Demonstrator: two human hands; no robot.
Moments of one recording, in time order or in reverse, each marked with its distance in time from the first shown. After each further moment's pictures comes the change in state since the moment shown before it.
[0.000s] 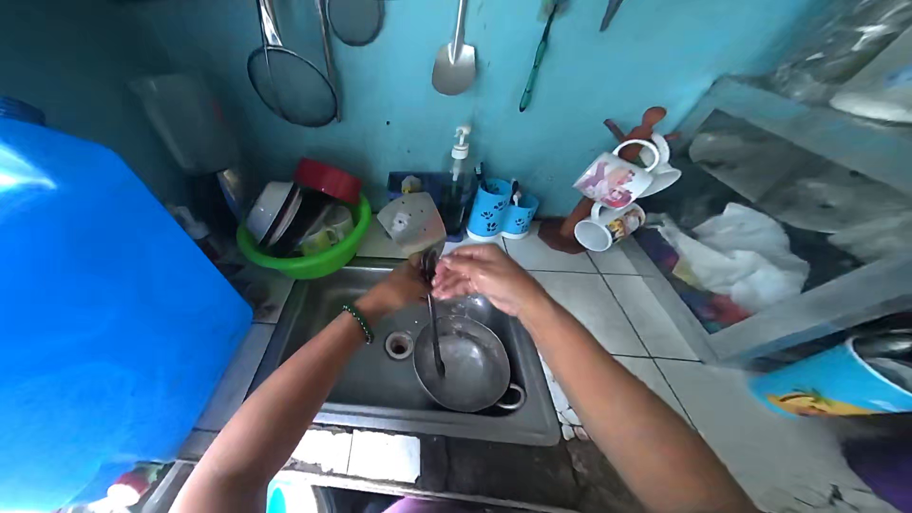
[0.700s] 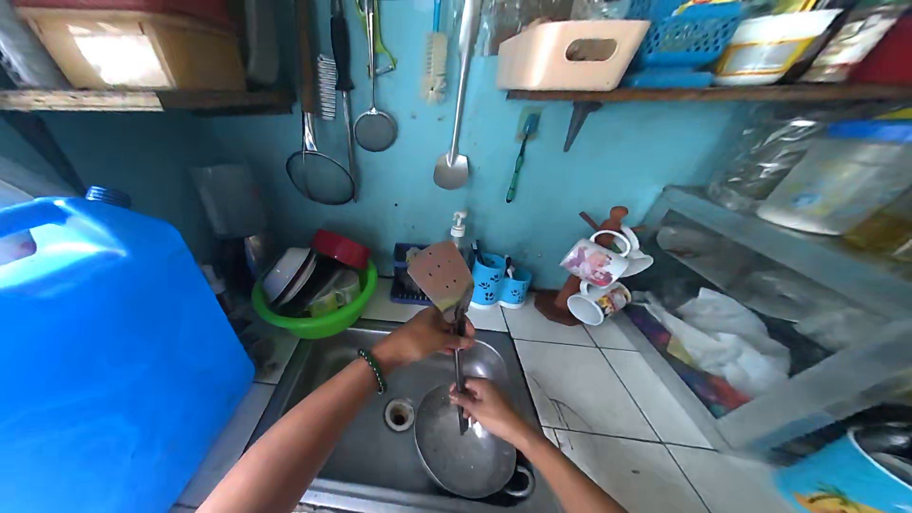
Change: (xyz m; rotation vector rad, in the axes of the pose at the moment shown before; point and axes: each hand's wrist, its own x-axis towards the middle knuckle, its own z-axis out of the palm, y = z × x) left_hand -0.001 0.053 0.004 0.057 -0.142 0.141; right_hand -0.005 0.130 -0.002 -0.338 -0.037 0.154
